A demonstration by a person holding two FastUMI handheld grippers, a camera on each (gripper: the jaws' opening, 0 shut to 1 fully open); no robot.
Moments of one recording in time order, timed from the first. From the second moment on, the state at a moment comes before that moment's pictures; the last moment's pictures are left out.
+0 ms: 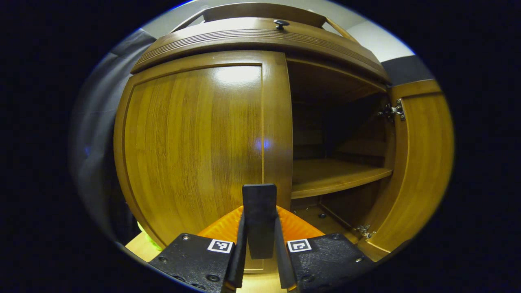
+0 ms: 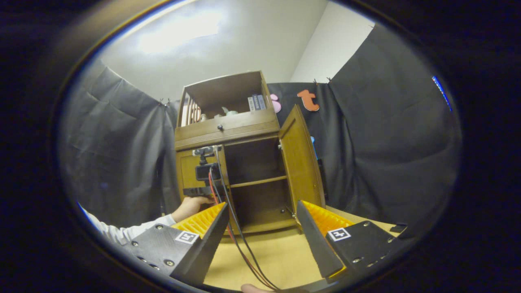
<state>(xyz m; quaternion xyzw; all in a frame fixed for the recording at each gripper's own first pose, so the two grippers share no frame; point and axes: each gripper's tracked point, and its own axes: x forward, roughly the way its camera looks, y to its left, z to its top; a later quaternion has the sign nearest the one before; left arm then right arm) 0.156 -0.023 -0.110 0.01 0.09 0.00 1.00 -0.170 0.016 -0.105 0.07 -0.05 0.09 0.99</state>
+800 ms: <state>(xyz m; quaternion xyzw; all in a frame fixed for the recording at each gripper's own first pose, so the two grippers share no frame) 0.089 -0.019 -0.115 0.01 0.11 -0.07 0.99 -0.171 -0.018 -0.097 0.05 -0.04 0.01 1.00</state>
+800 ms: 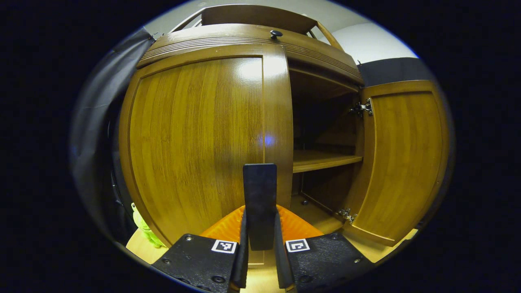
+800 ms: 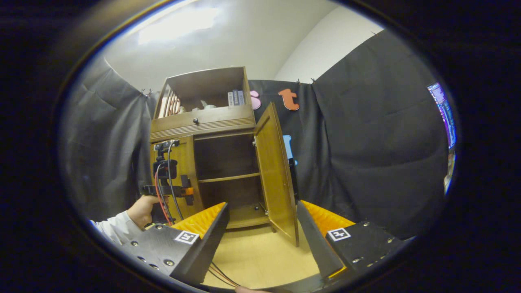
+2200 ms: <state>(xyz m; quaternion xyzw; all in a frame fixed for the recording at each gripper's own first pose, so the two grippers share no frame) -0.068 0.080 -0.079 0.00 0.10 -0.06 0.99 -0.168 -0.028 -0.089 0.00 -0.04 0.00 1.00</state>
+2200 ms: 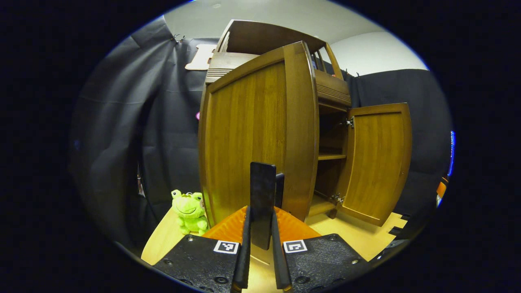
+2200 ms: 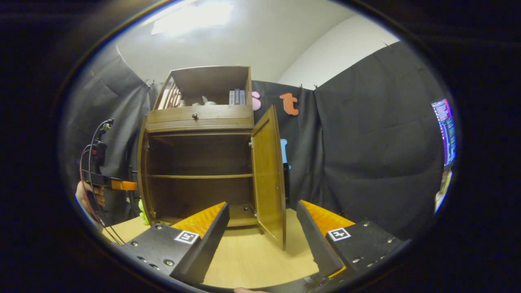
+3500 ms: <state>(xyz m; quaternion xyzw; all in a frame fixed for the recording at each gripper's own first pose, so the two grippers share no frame) -0.094 0.198 -0.069 -0.01 0.10 0.03 0.99 -0.155 -0.001 -0.107 -0.03 -0.02 0.01 1.00</state>
